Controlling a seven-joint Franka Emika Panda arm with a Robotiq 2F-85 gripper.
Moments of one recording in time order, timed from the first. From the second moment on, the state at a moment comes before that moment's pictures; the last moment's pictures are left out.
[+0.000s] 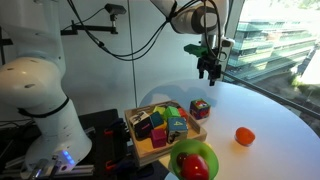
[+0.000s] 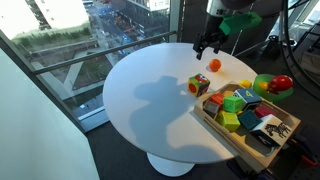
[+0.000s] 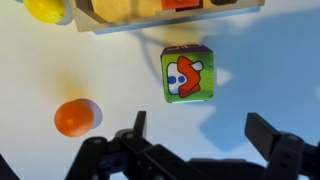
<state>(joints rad) 0.01 0.24 0.00 -1.92 -0.07 2.19 0.19</state>
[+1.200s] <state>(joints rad) 0.03 0.40 -0.01 -1.91 -0.07 2.24 0.19</state>
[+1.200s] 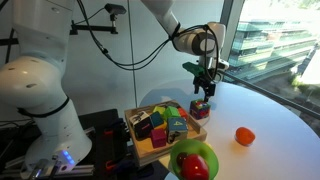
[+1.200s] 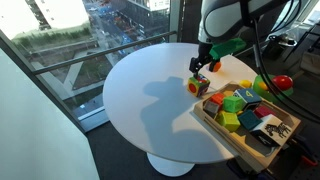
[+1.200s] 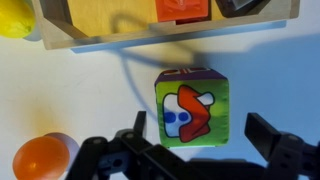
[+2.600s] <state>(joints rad) 0.05 0.50 -0.01 -1.91 -0.07 2.38 0.19</state>
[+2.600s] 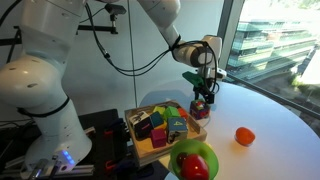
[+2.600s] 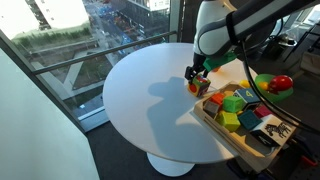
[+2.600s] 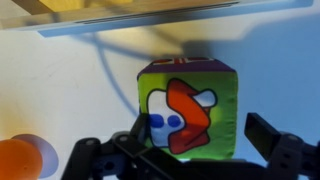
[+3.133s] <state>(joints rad) 0.08 0.52 -0.06 -1.89 -0.10 2.38 0.19</state>
